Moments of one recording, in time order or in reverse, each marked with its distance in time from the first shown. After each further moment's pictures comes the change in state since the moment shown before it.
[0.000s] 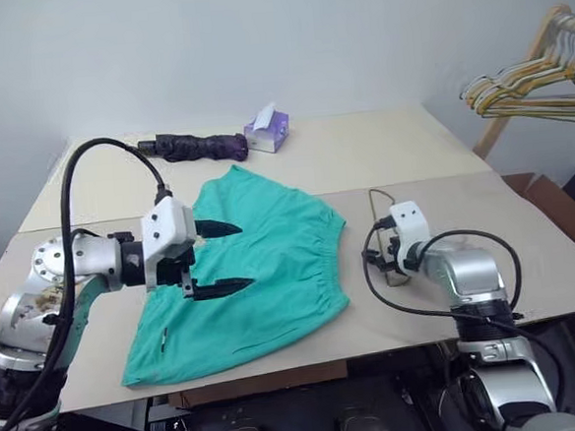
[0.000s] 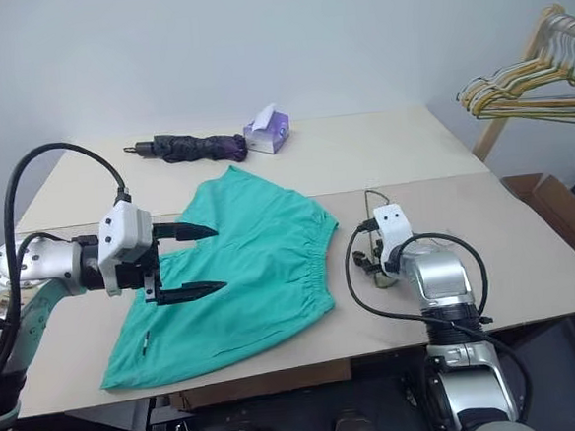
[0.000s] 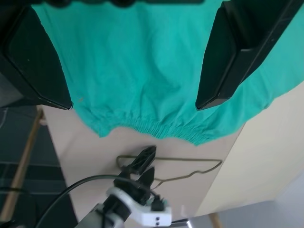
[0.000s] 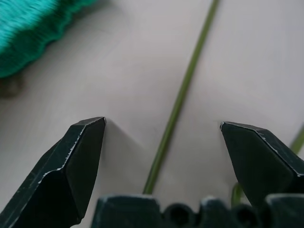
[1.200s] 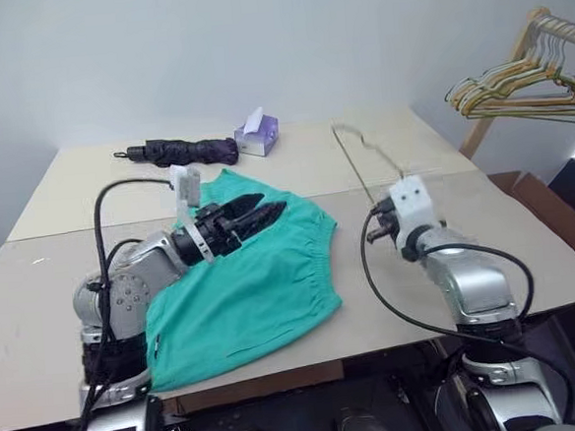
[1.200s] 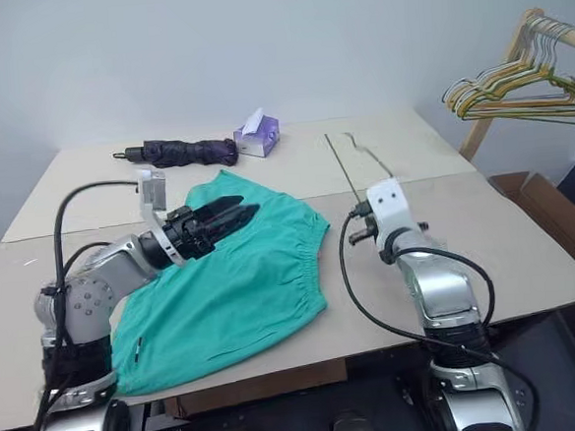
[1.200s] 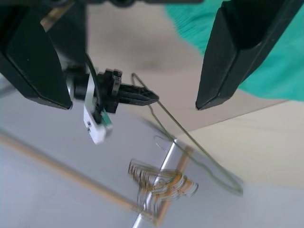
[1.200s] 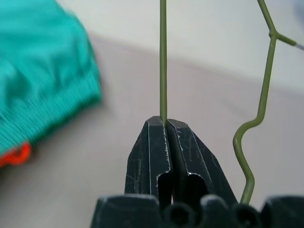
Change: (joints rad) left arm -0.142 -0.577 0.248 0.219 -0.494 0.508 0.629; right arm 0.089 -0.057 0.084 -0.381 -0.013 -0.221 -0.026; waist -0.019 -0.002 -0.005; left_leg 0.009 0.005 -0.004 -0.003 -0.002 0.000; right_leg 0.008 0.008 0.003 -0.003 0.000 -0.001
